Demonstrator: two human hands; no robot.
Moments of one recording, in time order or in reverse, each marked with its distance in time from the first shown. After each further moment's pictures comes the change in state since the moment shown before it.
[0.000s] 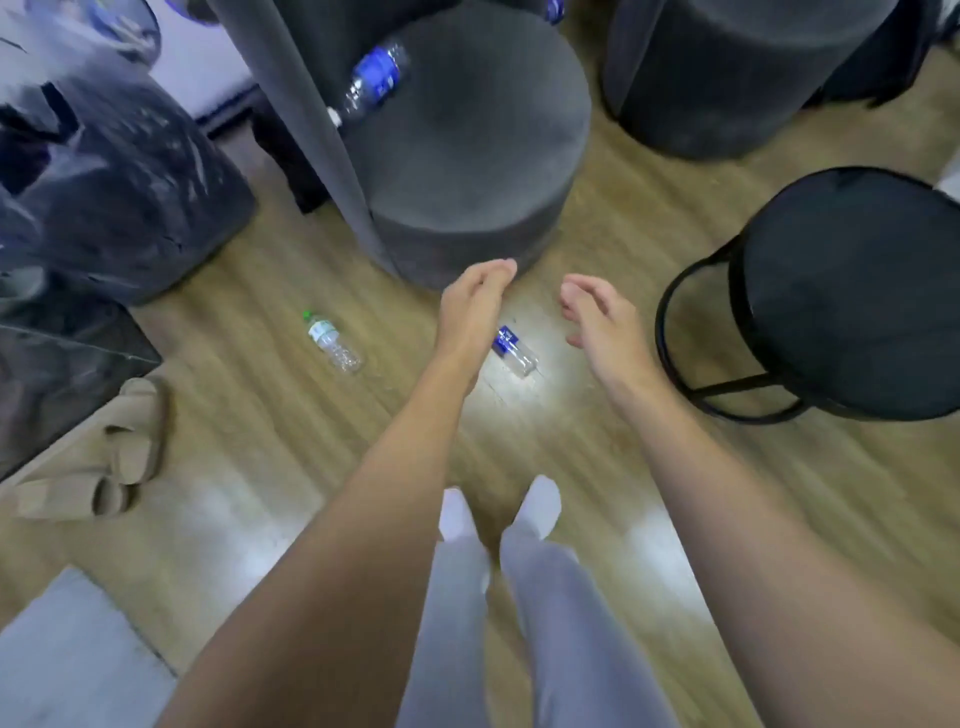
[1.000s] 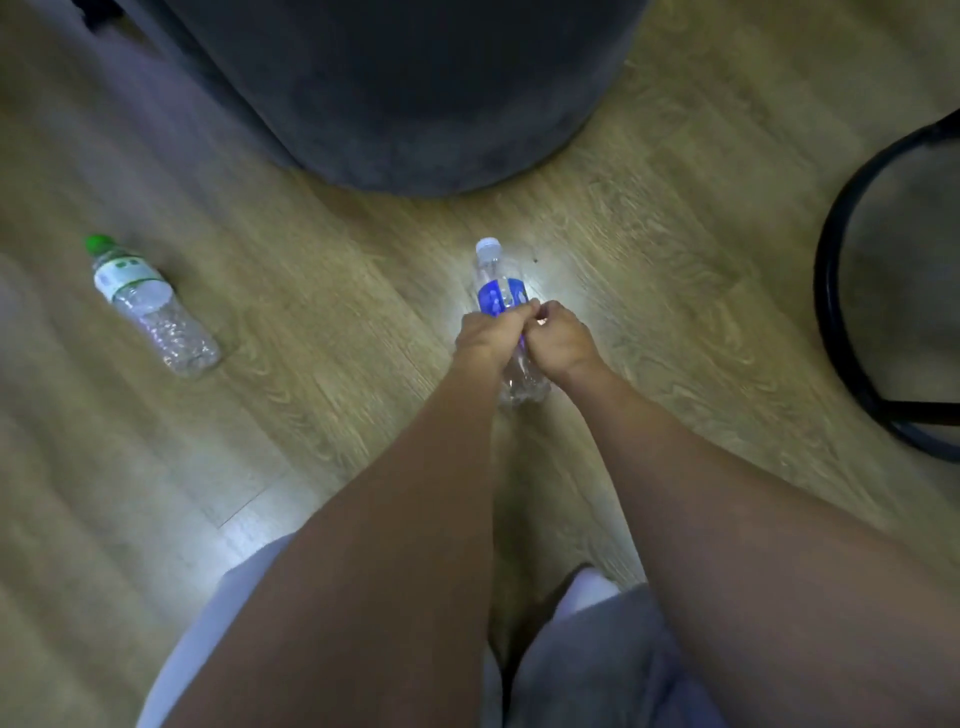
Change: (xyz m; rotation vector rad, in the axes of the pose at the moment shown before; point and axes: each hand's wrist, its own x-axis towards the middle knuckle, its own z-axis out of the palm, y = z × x) left_hand 0.422 -0.441 0.086 0.067 0.036 -0.577; right_hand 0.359 0.433 0.156 -0.468 -0.148 0.299
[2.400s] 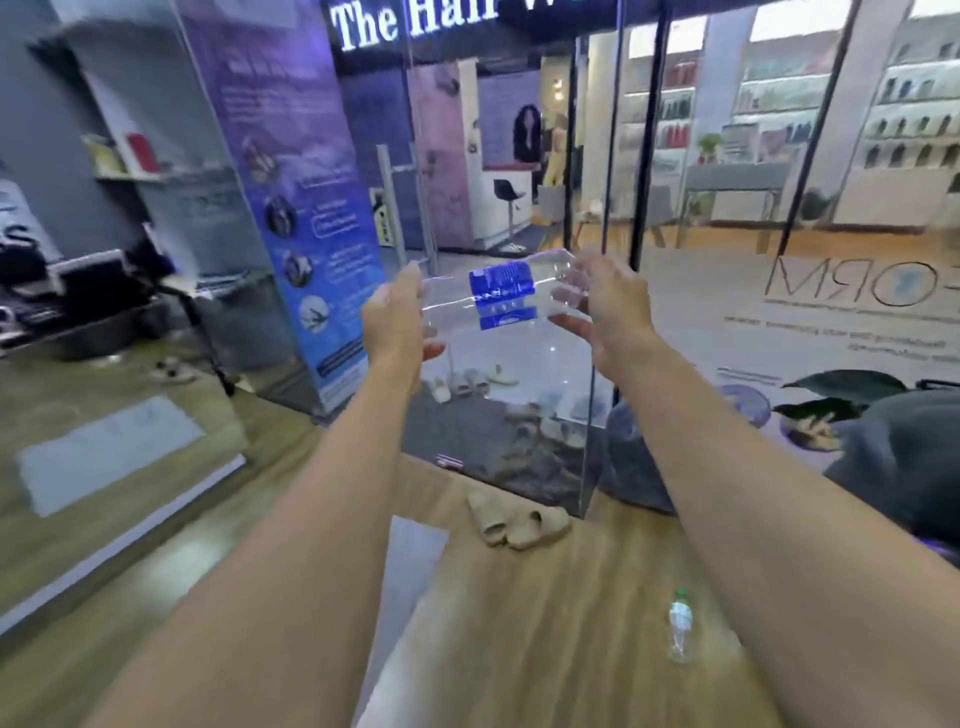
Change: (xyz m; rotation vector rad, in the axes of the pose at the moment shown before) left_hand -1.150 -0.145 -0.488 -1.066 1.289 1.042; right_hand -1.087 -0.432 -0.111 0.513 -0.967 -1.022
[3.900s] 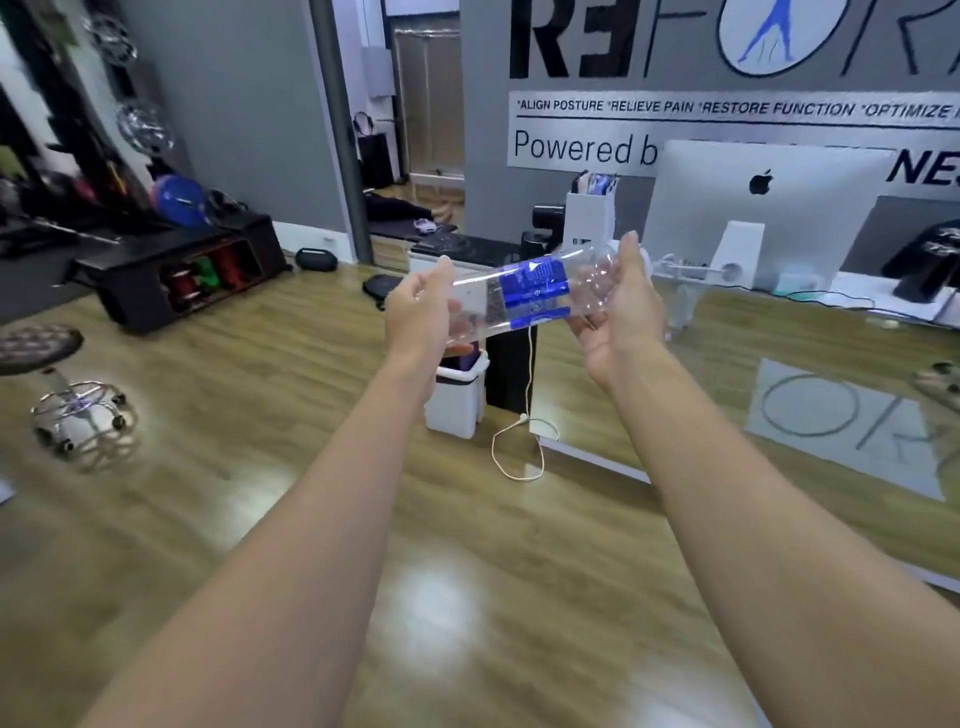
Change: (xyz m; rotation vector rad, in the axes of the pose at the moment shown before) left_hand -0.034 0.177 -1.085 0.215 1.389 0.160; right_hand -0.602 0.321 0.995 0.255 -1.232 0.826
